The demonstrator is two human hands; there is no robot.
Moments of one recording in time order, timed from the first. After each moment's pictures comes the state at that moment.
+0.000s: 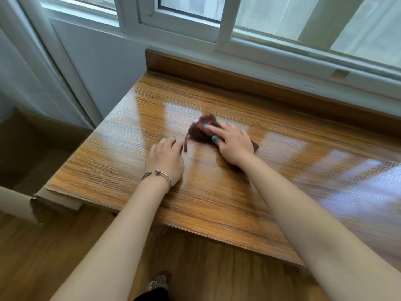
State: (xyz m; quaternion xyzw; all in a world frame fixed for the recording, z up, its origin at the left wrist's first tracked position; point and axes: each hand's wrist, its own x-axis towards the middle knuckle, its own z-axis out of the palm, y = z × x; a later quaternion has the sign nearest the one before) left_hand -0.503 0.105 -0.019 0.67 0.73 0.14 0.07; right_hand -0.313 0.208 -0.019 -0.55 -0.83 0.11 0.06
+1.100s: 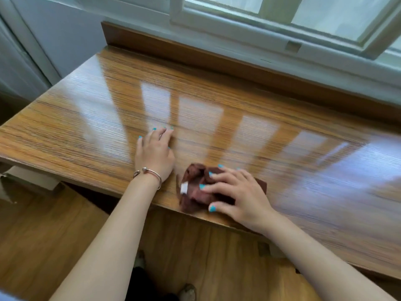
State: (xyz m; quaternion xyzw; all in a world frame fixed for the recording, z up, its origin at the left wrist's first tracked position) left_hand -0.357 0.062 -0.030 0.61 0.76 0.21 0.07; right_hand -0.115 0.024 -0.018 -0.39 -0.90 0.17 0.12
